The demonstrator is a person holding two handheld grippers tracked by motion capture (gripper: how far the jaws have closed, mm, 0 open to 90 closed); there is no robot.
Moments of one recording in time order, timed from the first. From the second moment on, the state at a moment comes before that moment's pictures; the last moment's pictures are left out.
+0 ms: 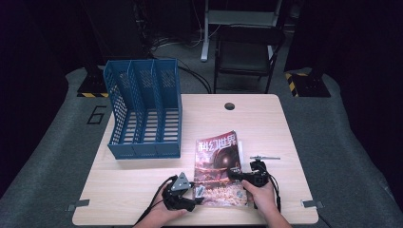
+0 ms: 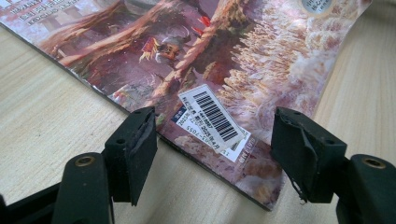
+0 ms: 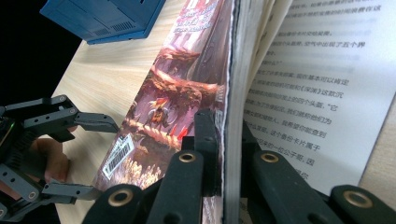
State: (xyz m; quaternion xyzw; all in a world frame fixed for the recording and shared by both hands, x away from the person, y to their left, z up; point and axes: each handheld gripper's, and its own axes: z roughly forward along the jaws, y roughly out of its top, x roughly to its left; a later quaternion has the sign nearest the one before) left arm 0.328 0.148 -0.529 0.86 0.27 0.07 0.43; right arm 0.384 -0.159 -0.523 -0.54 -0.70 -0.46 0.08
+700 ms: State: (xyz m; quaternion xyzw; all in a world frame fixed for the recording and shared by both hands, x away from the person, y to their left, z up) left arm 0.337 0.149 -0.523 0.86 0.28 0.06 0.42; right arm 0.370 -0.155 -0.510 -0.50 -0.71 -0.49 0.03
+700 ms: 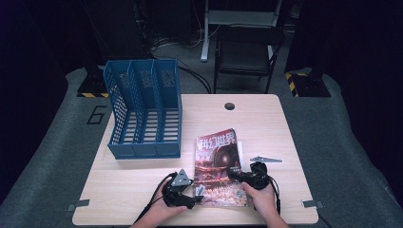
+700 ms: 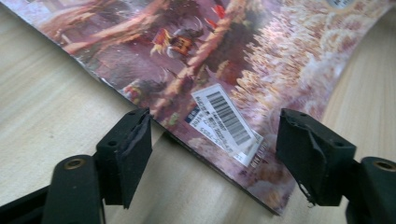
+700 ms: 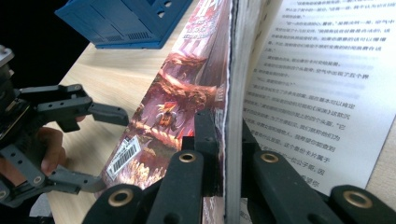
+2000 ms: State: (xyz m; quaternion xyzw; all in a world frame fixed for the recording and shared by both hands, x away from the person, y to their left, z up) left arm 0.361 0.148 -0.528 0.83 0.32 -0.02 0.45; right arm 0.342 -0.143 -0.492 -0.44 -0.72 -0.54 0.01
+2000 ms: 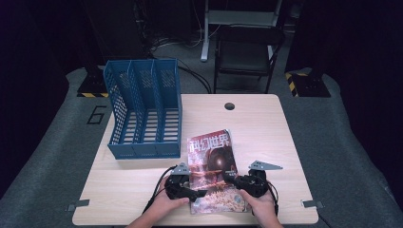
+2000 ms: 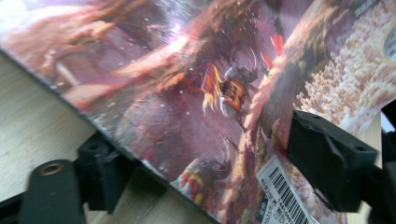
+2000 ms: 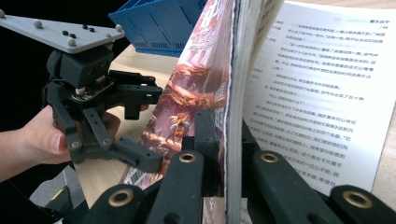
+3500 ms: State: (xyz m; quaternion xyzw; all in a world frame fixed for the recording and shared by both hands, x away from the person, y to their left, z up) left arm 0.350 0.182 -0.478 0.81 0.37 0.01 0.46; right arm 0.355 -0.130 -0.484 -0.42 -0.76 -0.49 0.08
